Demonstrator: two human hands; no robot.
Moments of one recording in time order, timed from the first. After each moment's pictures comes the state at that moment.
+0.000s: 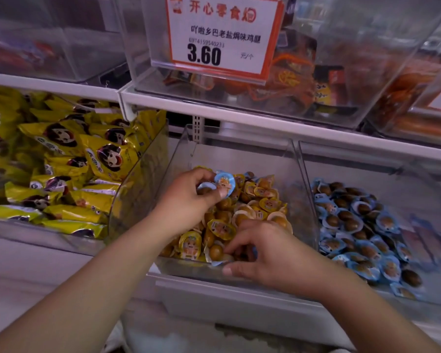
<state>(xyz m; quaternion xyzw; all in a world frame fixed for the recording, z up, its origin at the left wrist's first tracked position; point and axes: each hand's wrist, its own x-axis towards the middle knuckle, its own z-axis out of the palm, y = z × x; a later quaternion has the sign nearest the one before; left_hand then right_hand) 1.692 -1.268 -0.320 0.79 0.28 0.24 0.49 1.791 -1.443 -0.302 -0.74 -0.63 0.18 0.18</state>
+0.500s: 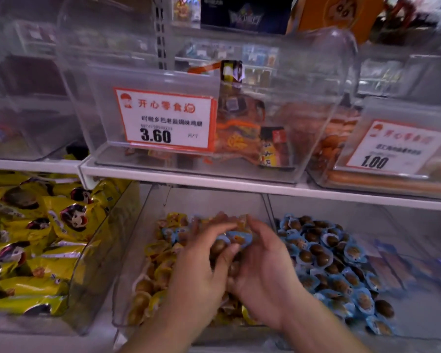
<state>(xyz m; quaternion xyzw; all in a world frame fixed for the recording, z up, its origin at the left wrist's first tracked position) 1.712 -1.342 -0.307 0.82 0.16 0.38 0.40 1.797 -1.432 -0.276 -0.36 -0.04 0.55 0.75</state>
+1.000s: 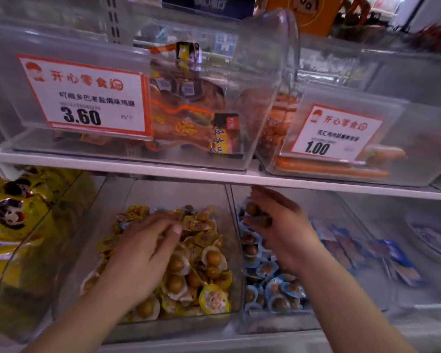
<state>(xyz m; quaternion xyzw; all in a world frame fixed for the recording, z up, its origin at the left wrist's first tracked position) 1.714 -1.309 -0.317 0.89 0.19 0.26 0.31 1.889 -1.480 -0.270 -0.62 -0.12 0.23 0.74</state>
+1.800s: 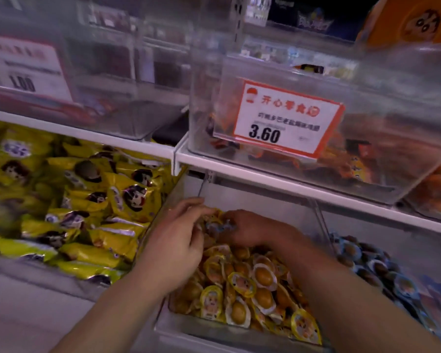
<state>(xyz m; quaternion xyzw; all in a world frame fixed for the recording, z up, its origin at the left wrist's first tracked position) 1.643 -1.239 -0.309 0.88 0.26 0.30 0.27 1.842 -1.285 -0.304 -0.80 -0.55 0.24 0.05</state>
